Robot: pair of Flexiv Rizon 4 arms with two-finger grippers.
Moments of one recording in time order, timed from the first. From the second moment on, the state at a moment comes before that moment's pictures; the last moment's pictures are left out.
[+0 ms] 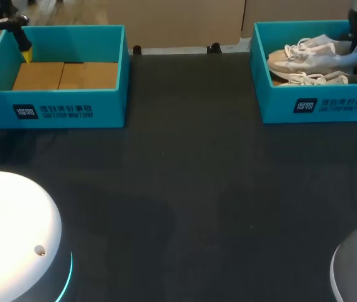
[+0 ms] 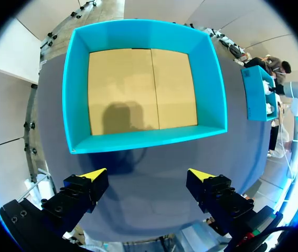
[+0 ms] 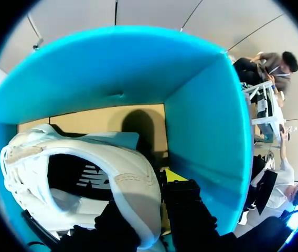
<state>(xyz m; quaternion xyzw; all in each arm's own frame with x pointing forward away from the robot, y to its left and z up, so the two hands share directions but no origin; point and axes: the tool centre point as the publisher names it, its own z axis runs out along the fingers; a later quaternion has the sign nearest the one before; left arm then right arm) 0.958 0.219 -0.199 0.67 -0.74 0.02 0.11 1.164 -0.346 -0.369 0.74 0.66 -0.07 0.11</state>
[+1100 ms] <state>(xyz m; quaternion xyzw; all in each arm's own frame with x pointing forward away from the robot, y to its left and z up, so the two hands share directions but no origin) 0.958 0.219 -0.199 0.67 -0.74 0.02 0.11 1.169 -0.333 -0.337 0.74 0.67 -0.04 0.06</state>
